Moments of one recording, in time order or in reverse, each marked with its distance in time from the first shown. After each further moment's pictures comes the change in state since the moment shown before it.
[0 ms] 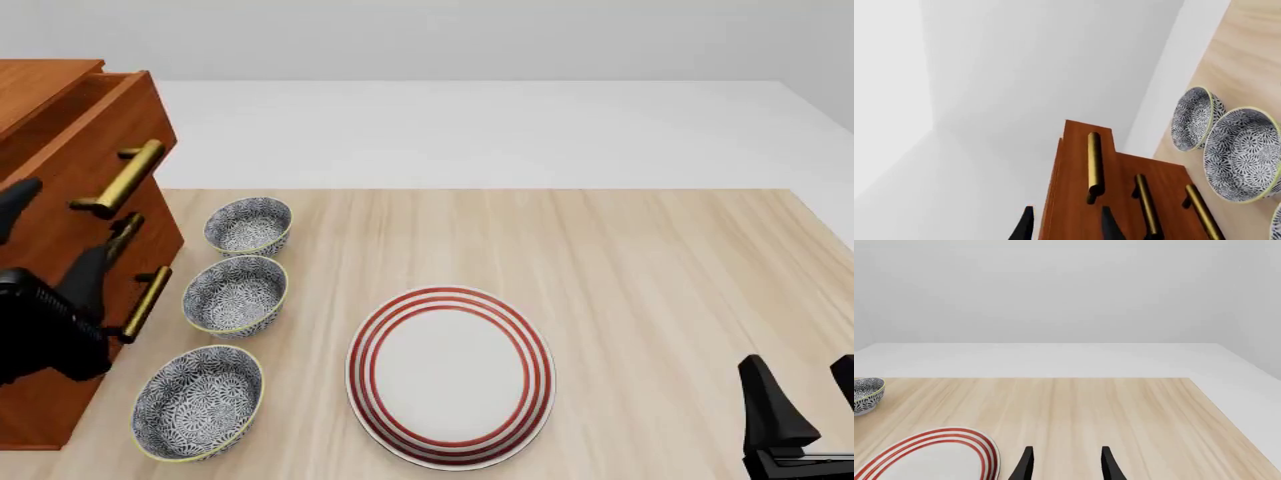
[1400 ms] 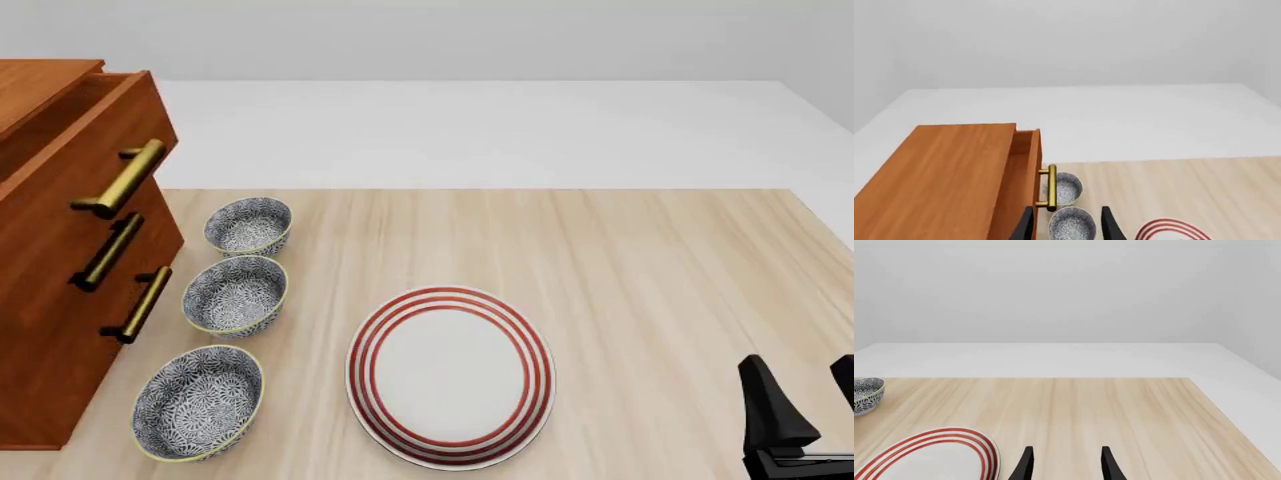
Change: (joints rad) left arm -0.051 -0.079 -0.961 1.178 -1.372; right arm 0.000 0.000 0.000 0.000 0.000
